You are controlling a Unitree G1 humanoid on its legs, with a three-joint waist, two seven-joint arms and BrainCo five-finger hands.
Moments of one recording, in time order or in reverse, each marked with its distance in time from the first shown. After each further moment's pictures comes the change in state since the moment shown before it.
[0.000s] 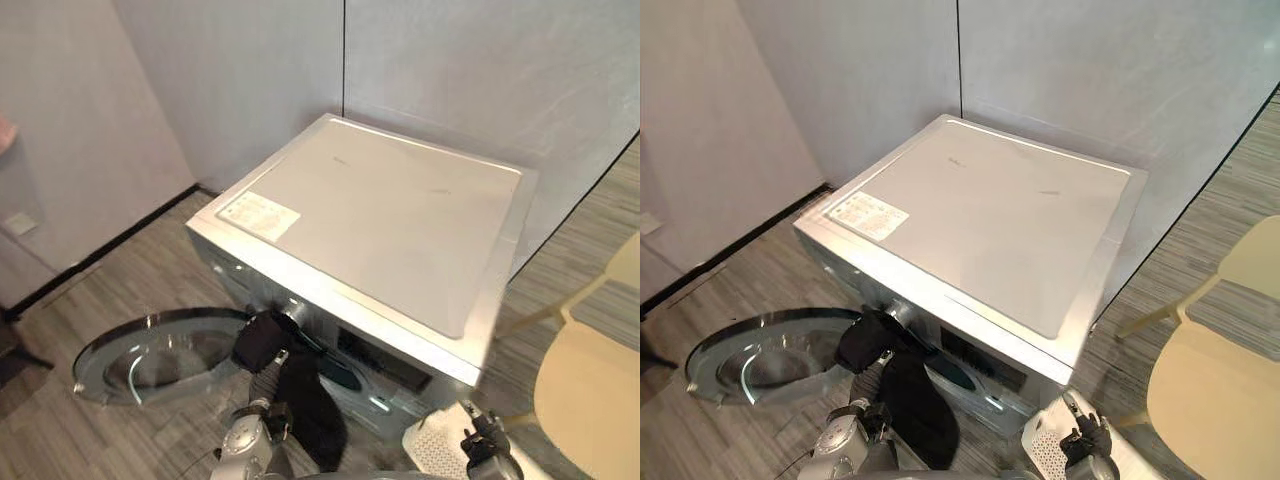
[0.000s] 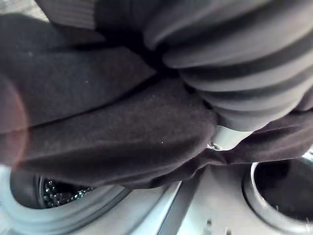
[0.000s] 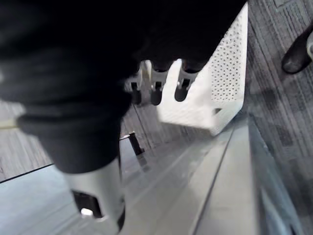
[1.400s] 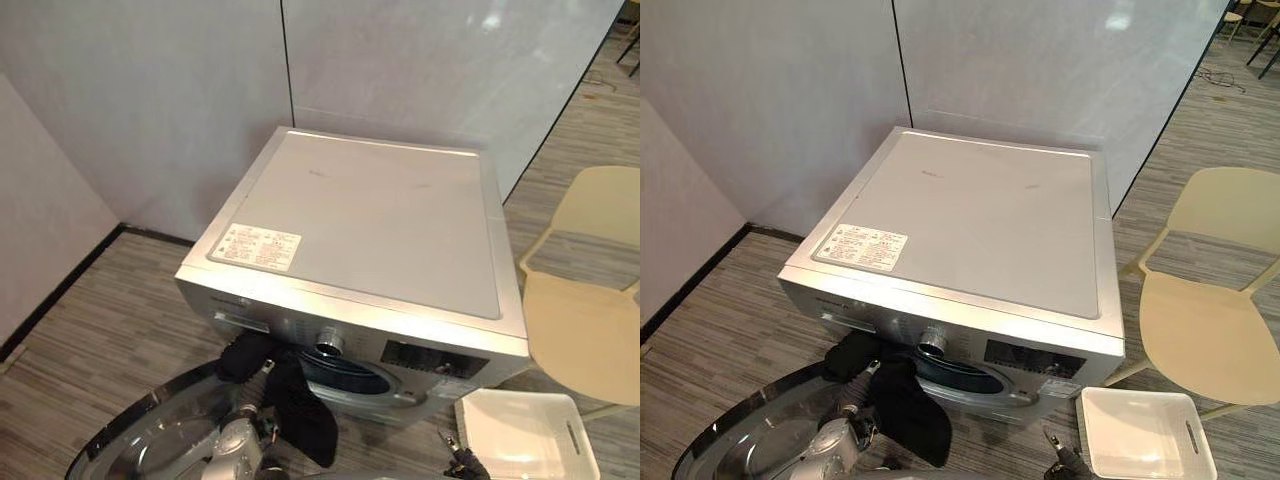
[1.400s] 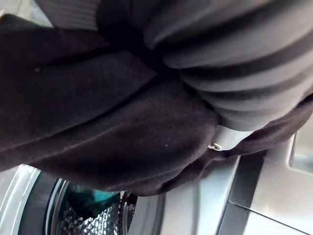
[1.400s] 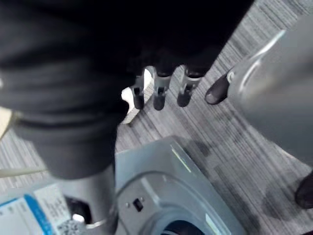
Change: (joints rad) left arm -0.062 0.041 0.062 0.175 -0.025 -0.007 0.036; right arm -0.008 0.036 0.007 0.328 -0.107 0.015 0.061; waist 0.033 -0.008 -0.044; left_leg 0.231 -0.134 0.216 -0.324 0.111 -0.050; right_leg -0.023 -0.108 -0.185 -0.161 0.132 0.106
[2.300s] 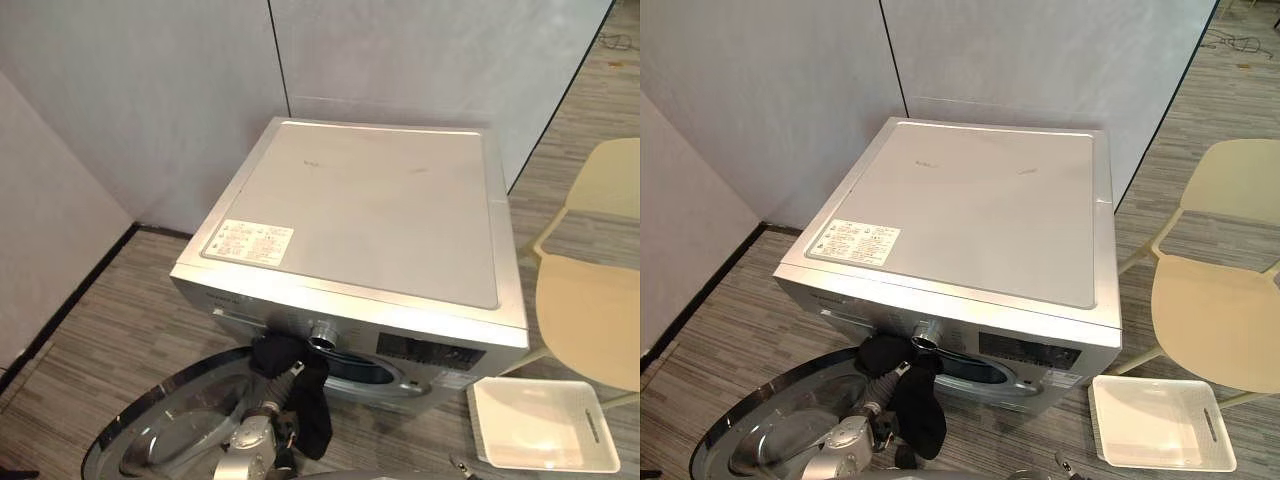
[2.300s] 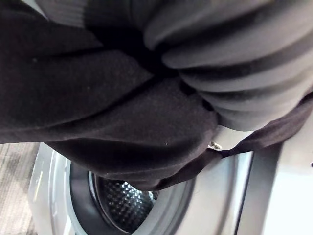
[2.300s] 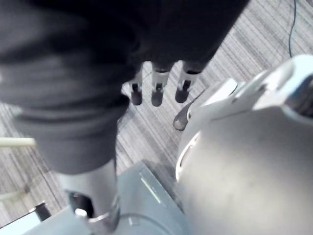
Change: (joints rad) left arm -0.029 0.050 -0.179 0.035 0.049 0.020 -0.078; right arm -0.016 -0.081 -0.075 0.169 -0.034 0.004 0.017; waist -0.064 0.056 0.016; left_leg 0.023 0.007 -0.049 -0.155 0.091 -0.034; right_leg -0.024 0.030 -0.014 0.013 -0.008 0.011
